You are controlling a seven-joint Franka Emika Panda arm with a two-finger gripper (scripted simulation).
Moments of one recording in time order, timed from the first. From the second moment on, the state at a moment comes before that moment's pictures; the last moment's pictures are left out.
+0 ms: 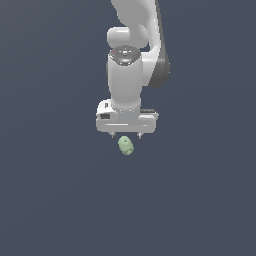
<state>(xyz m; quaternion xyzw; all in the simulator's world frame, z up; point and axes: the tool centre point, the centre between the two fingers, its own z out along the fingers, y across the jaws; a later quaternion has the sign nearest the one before) 0.017 -0.007 0.201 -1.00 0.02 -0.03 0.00</state>
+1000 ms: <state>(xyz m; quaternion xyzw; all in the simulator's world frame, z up) 0.024 -0.027 0.212 -1.00 0.02 -0.05 -0.02</state>
